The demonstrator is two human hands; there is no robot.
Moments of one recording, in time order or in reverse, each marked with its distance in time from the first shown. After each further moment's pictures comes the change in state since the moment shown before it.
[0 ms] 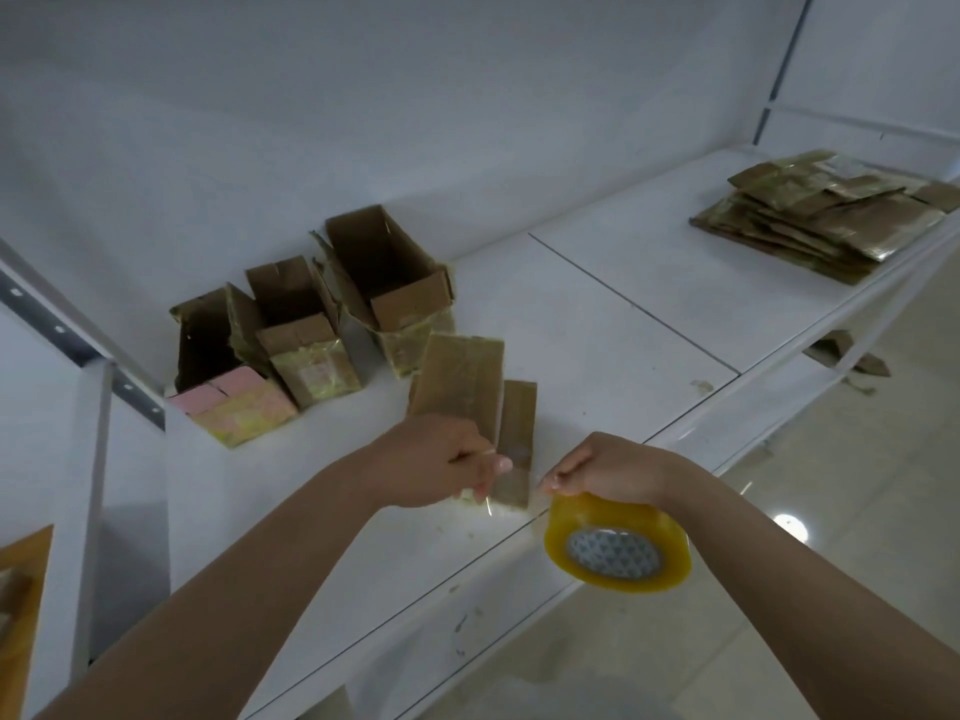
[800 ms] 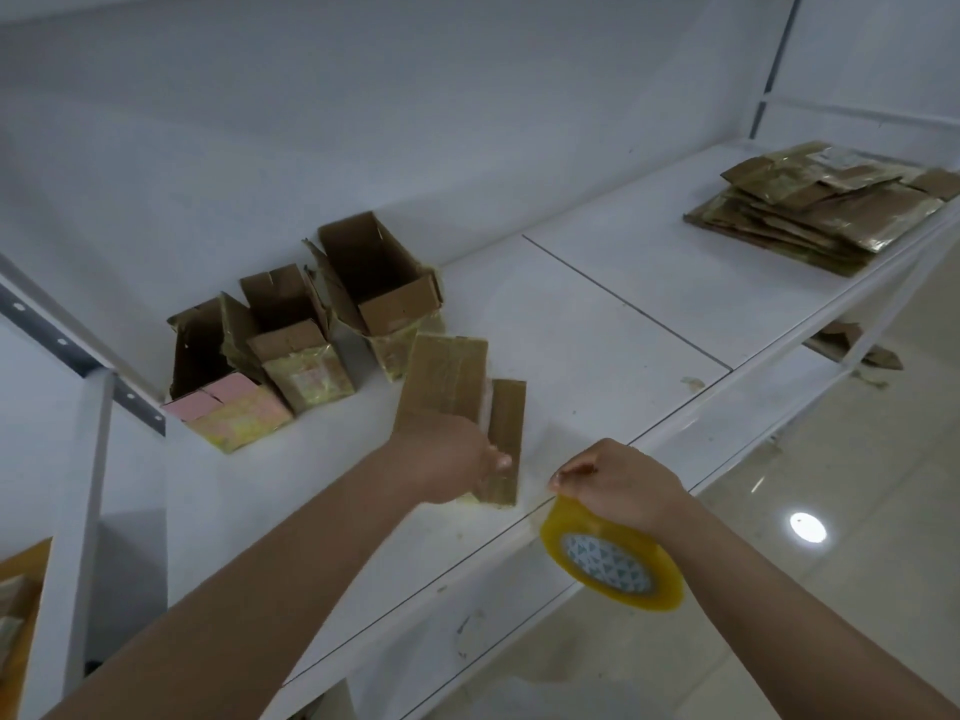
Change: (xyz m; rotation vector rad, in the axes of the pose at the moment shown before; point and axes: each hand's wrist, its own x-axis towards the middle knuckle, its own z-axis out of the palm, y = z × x) left_hand 0.026 0.046 0.005 0.247 -0.192 -0.369; right_hand -0.004 0.028 0.016 -0.053 0.255 0.041
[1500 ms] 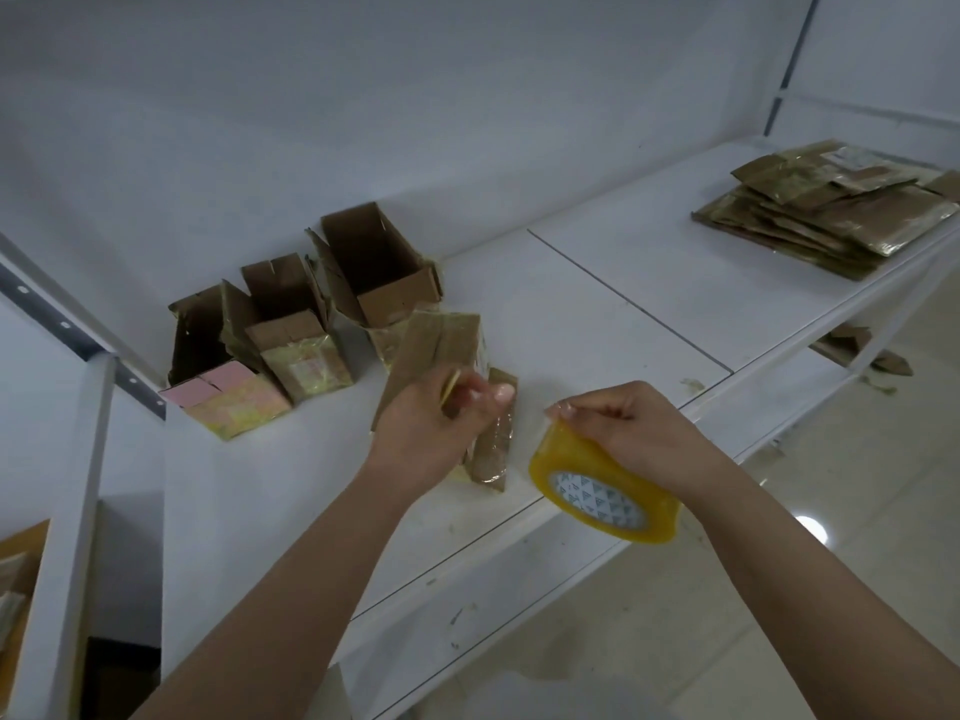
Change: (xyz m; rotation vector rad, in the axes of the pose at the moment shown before) left_hand -0.008 -0.003 0.016 -0.732 0.659 -0.013; right_hand -0.004 -0.001 -0.040 0.338 0.152 -0.214
